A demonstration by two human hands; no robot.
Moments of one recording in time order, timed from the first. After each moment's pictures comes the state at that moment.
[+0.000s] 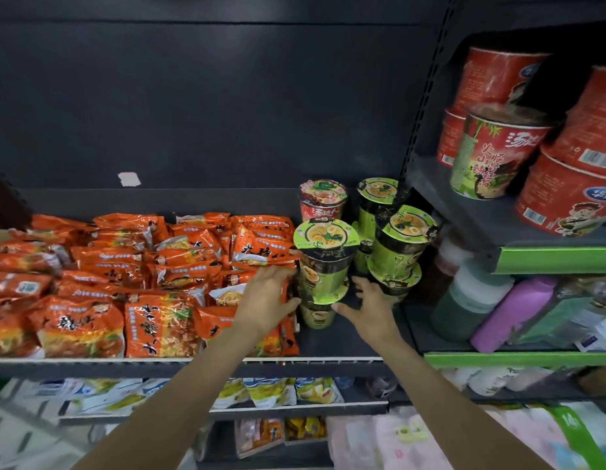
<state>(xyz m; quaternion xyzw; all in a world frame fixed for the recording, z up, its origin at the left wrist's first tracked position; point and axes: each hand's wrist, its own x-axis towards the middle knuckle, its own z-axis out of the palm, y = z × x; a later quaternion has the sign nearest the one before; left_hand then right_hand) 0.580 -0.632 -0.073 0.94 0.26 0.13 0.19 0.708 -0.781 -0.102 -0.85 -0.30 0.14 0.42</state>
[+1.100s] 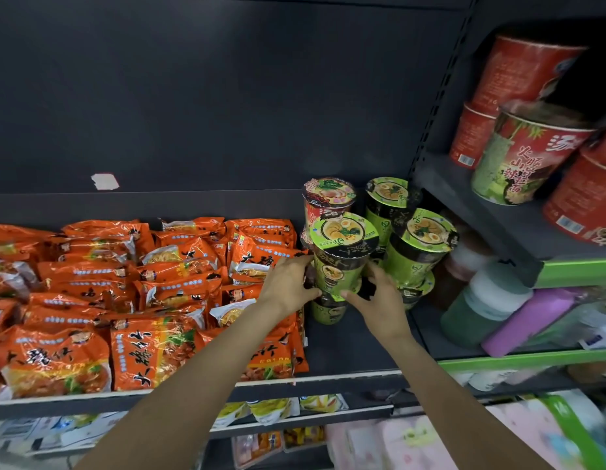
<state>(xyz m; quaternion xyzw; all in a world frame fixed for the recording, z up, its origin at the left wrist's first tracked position) 0.637 -0.587 -0.077 0.94 0.20 0.10 0.27 0.725 -0.743 -0.107 -0.85 -0.26 0.07 0.46</state>
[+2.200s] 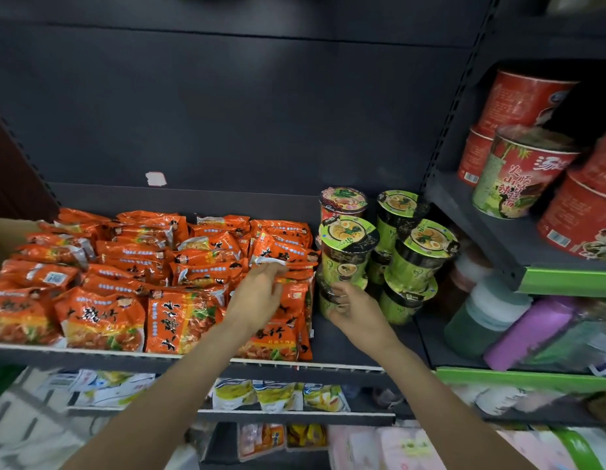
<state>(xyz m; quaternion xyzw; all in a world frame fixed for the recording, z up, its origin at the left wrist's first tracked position) 0.546 -0.608 -0.050 0.91 0.28 0.18 0.26 0.671 -0.755 -0.067 -0.81 -0.41 0.19 0.36</state>
